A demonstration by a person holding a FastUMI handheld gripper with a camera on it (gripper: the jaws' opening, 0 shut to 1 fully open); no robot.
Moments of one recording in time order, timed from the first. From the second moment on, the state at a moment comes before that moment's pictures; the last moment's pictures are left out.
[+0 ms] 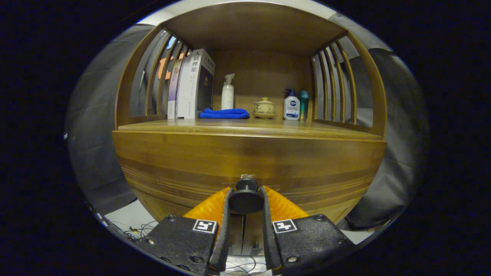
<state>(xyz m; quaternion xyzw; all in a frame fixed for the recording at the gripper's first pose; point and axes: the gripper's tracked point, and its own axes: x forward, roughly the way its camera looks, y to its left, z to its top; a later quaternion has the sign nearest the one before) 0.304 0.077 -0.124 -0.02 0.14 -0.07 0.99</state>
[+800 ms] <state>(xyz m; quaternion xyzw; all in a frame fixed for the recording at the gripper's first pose) 0.211 0.087 -0.123 0.00 0.12 -0.06 0.99</state>
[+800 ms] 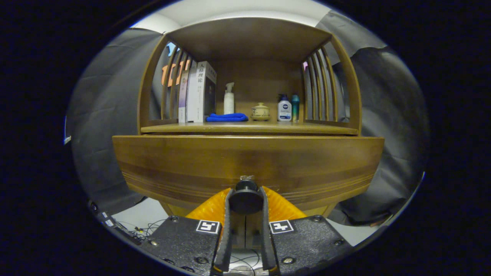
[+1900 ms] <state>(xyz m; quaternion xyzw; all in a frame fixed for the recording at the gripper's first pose) 0.111 0.090 -0.057 -0.04 0.03 -0.06 1.00</state>
